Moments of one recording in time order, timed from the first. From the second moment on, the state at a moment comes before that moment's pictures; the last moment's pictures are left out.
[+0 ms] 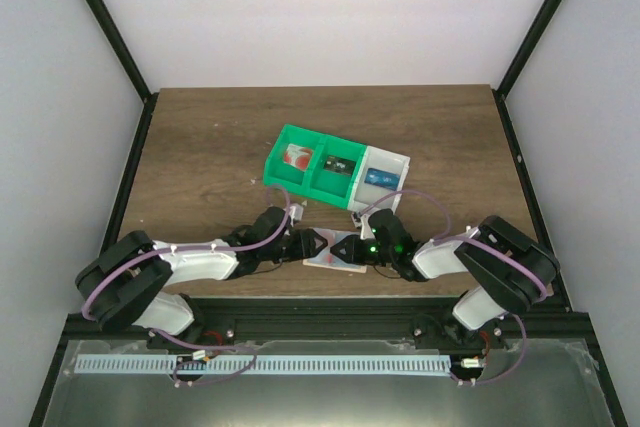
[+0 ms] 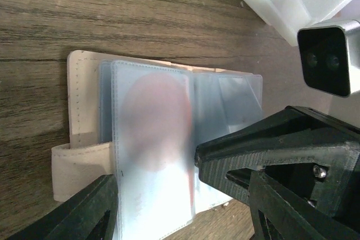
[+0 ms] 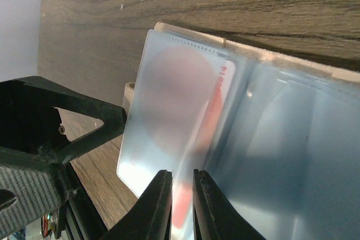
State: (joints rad) left arm -0.85 1.42 0.45 0.26 0.23 -0.97; right arm 0.75 1.52 0.33 0.54 -0.42 0.87
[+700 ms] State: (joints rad) left arm -0.90 1.42 0.49 0.28 0.23 -0.98; right arm 0.75 1.52 0.33 0.54 -0.42 0.87
